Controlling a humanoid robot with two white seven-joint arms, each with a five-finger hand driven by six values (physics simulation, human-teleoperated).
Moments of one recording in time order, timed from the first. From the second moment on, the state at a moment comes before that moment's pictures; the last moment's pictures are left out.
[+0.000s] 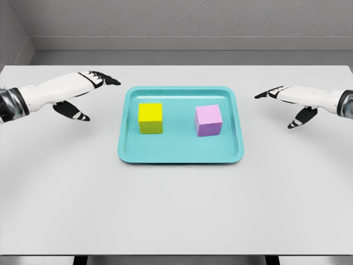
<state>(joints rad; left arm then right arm) -0.56 0.64 -0.34 -1.31 -0.35 -0.61 -0.60 -0.83 -0.77 0.85 -0.97 0.19 -0.61 0.49</state>
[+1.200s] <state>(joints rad) -0.52 0.45 -0.27 -1.24 -0.64 -0.61 -0.61 -0.97 -0.58 1.02 -0.94 0.52 -0.54 0.61</state>
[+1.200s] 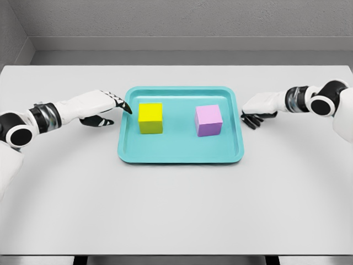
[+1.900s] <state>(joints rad) -0.52 0.43 -0.27 -1.26 -0.65 -0.61 -0.61 -1.02 -0.58 1.02 -0.96 0.53 -0.54 0.61</state>
